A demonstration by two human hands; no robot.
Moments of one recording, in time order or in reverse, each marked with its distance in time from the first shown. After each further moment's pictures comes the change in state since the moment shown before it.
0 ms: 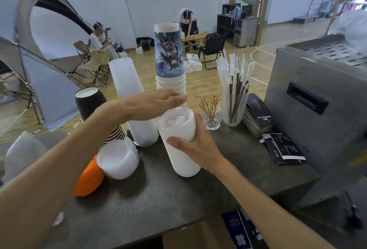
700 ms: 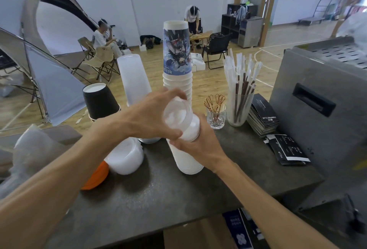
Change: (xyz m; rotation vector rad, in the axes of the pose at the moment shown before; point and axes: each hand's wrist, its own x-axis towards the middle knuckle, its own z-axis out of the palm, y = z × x) left_hand -0.028 -0.019 0.020 0.158 0.289 0.246; right_hand -0.003 -0.003 0.005 -0.104 0.011 -0.018
